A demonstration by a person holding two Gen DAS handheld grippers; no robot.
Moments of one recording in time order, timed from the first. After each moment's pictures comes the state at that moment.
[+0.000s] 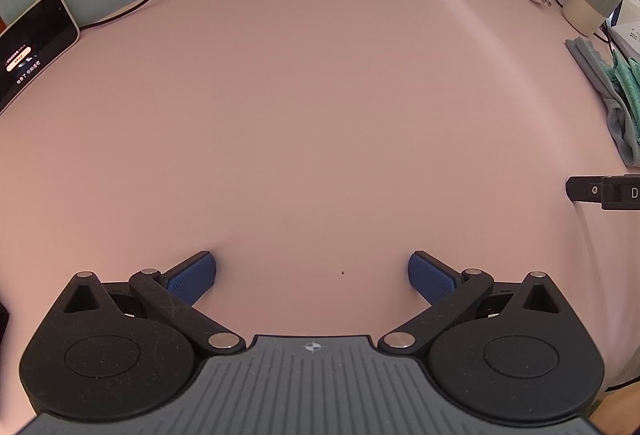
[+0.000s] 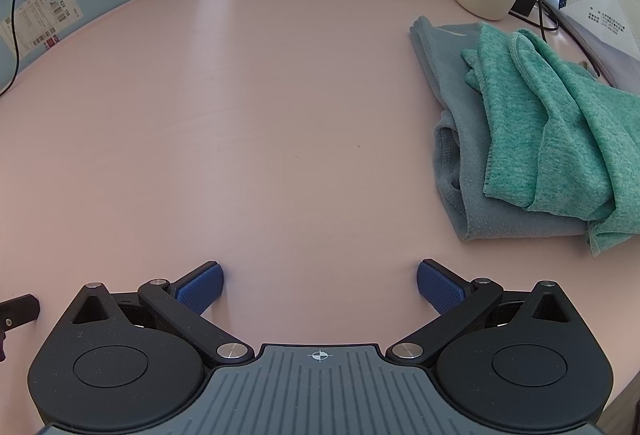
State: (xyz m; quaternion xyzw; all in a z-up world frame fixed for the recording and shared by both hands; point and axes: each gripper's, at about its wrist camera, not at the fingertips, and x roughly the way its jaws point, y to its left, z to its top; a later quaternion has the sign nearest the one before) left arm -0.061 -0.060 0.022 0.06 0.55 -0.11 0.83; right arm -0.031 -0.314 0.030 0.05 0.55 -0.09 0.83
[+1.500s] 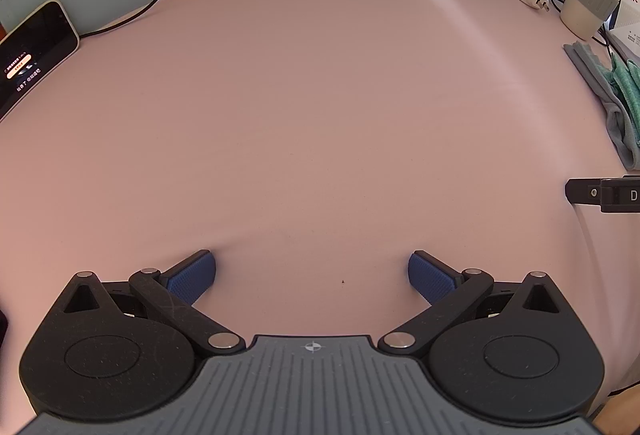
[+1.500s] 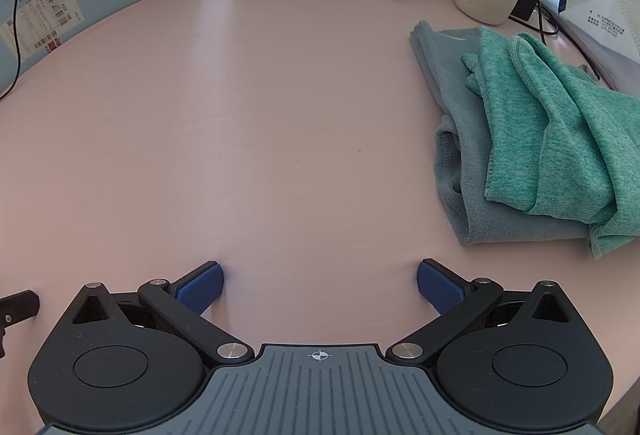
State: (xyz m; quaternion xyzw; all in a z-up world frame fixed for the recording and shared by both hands) left arm -0.047 -0.067 0.018 0.06 0.54 -0.11 0.83; right arm -0.033 -0.314 0.029 0.05 0.54 -0.09 0.83
